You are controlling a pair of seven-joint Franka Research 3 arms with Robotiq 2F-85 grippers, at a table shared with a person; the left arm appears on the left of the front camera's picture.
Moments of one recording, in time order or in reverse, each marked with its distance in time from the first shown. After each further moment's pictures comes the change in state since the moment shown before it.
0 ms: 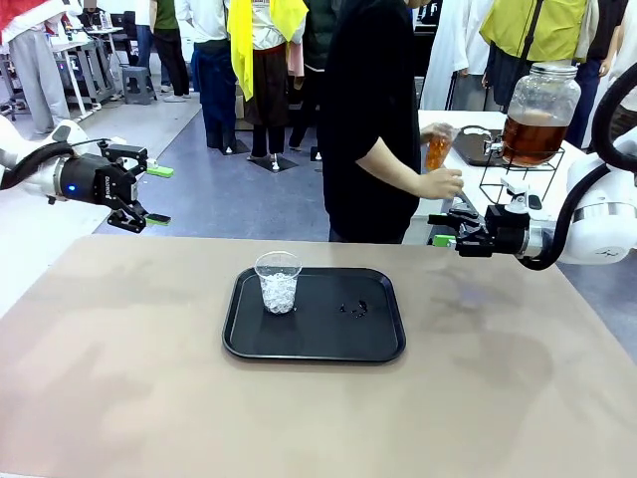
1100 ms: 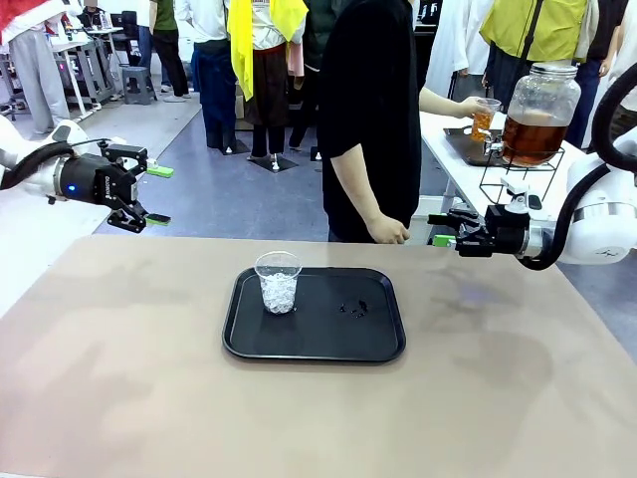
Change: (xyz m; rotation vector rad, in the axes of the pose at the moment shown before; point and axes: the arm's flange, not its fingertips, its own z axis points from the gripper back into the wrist) left arm 0.000 0.000 0.000 0.000 0.000 0.000; right arm 0.000 0.000 0.000 0.000 0.000 0.000
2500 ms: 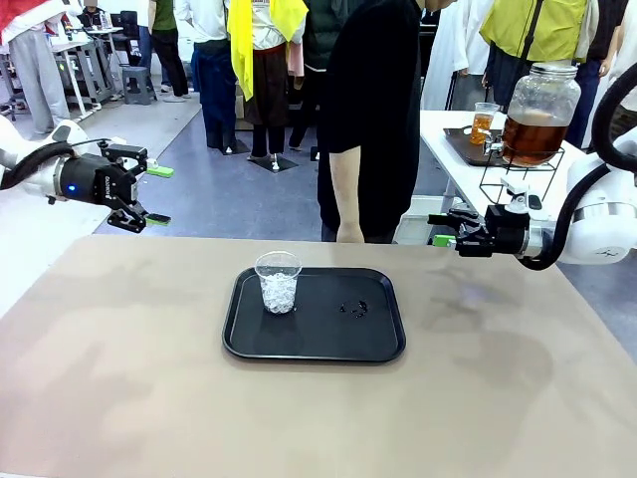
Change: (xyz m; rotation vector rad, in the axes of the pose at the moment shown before) left arm 0.000 0.000 0.000 0.000 0.000 0.000; right arm 0.000 0.000 0.000 0.000 0.000 0.000
